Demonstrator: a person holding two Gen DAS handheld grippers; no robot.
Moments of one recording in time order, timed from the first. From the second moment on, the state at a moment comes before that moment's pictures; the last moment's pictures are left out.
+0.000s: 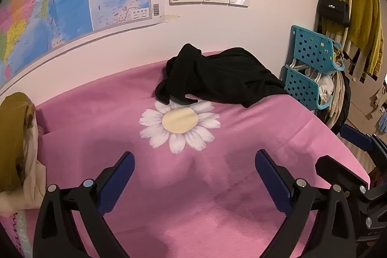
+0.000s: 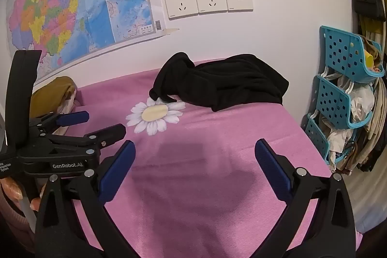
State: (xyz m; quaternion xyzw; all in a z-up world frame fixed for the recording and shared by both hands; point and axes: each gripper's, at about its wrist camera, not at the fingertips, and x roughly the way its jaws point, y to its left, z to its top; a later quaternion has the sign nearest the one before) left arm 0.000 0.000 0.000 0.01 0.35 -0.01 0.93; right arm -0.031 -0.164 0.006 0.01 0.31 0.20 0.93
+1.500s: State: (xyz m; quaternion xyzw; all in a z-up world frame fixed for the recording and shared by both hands) left arm 0.000 0.007 0.000 0.00 0.35 -0.01 0.94; right arm -0.031 -0.159 0.005 0.01 0.30 0.21 0.93
